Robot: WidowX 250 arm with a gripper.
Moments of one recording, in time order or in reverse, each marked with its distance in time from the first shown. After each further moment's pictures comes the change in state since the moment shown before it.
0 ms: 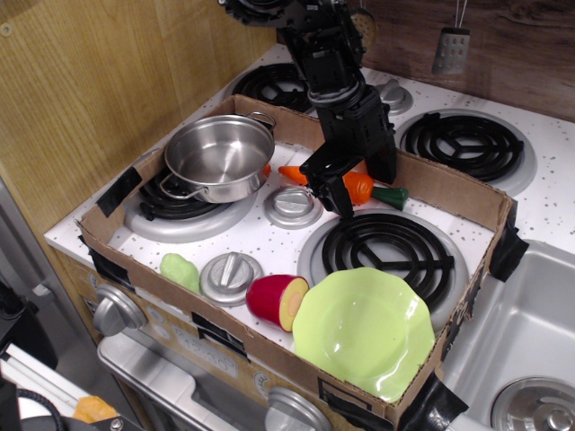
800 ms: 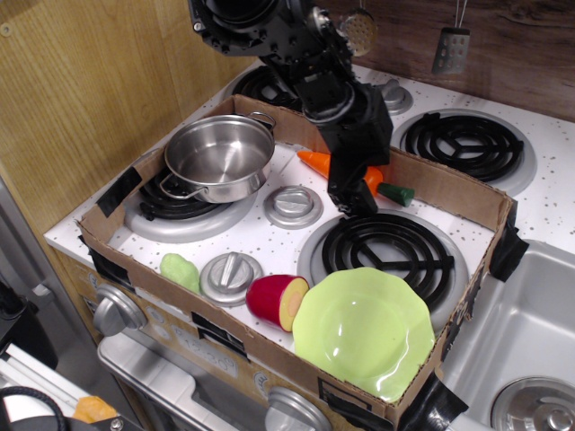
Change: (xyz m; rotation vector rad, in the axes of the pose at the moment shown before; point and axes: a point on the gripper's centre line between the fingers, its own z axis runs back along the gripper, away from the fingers) arm 0.003 0.001 0.008 0.250 0.002 0.480
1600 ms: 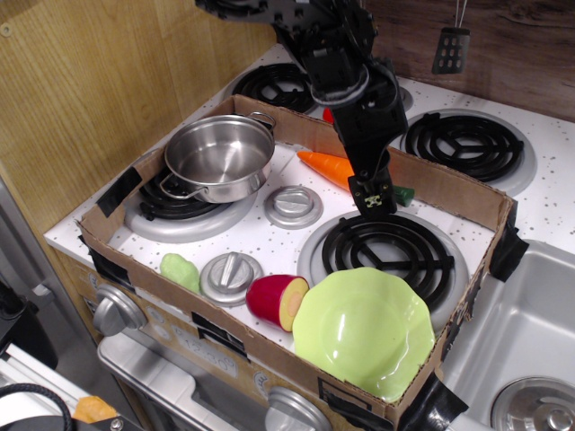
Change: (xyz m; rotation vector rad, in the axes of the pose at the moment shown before) arm 0.027 -0.016 0.024 -0.021 0.035 0.332
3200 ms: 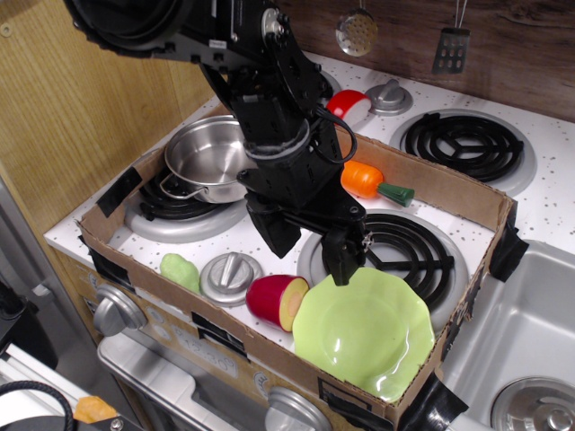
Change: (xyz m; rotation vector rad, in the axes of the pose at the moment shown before) arm -0.046 -0.073 0.036 -0.054 0.145 0.919
